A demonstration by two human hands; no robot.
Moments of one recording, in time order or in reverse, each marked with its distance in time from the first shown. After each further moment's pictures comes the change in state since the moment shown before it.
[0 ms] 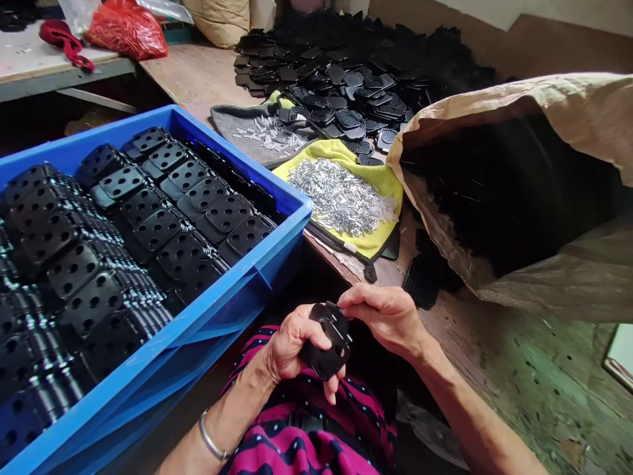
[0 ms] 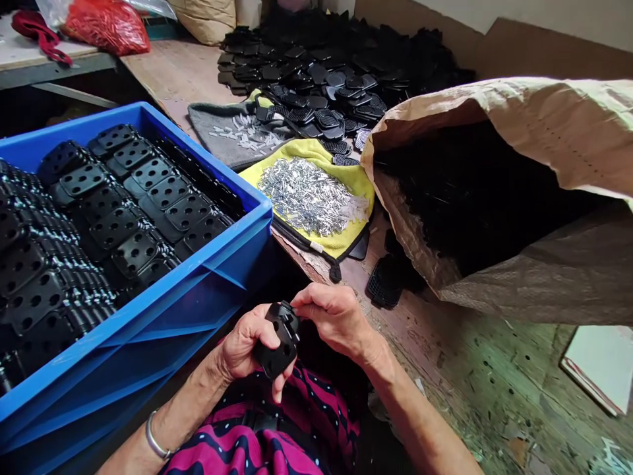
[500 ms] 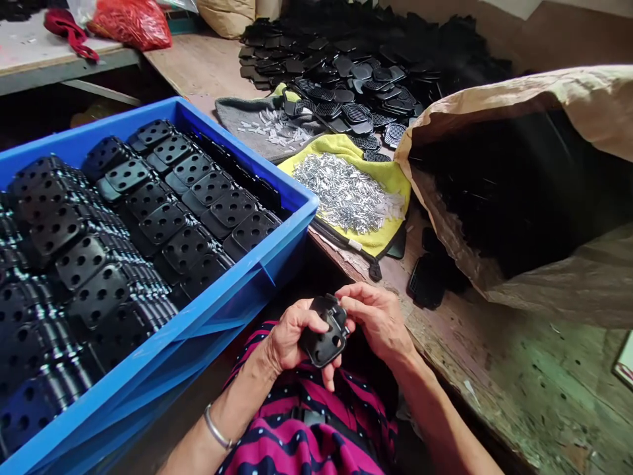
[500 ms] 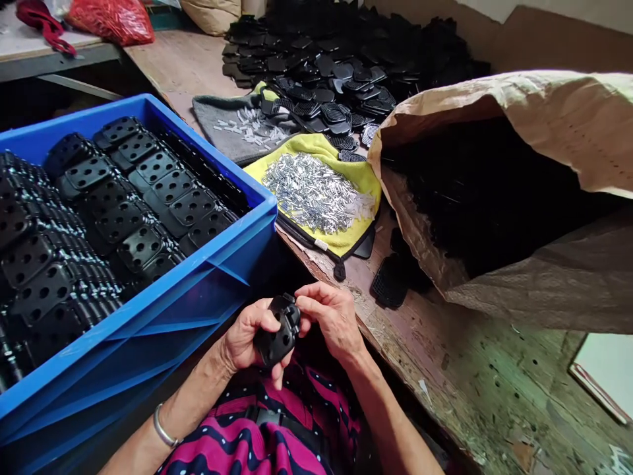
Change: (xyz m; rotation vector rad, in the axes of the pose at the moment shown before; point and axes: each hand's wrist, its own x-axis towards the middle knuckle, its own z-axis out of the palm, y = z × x) left_hand 0.001 0.001 -0.013 -0.023 -0.037 0.021; right_hand -0.008 0.020 0.030 0.600 0.196 0.472
